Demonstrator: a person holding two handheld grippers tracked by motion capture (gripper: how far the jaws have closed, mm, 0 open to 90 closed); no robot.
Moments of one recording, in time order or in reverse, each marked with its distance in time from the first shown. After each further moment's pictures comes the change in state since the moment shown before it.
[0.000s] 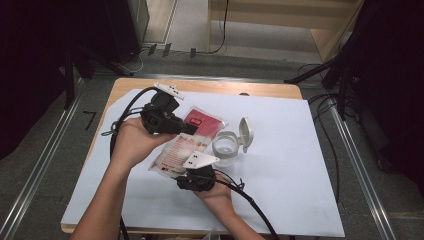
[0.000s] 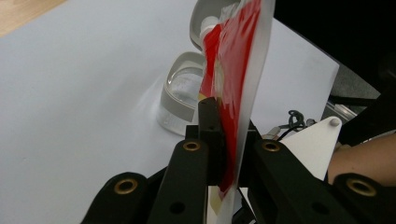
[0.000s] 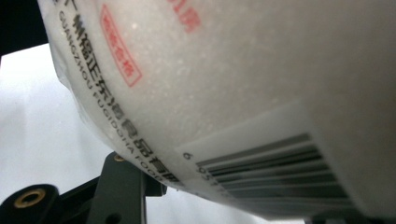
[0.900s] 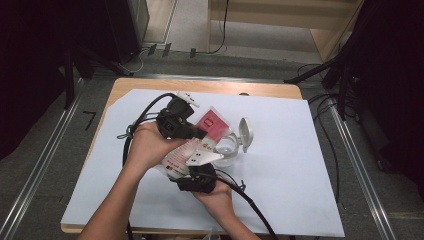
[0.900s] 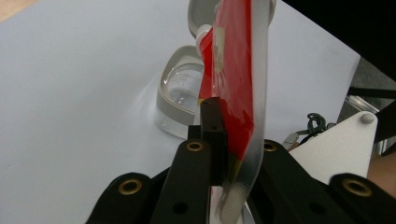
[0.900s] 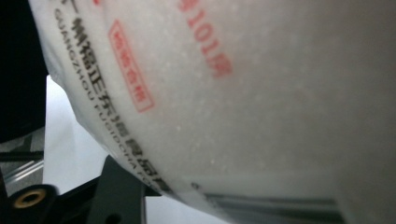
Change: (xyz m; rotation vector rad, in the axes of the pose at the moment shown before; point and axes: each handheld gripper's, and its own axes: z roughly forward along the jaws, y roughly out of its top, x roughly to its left) left arm -0.010 0.006 0.032 0.047 0.035 0.017; right arm 0.000 0.004 -0.007 0.012 0.083 0.124
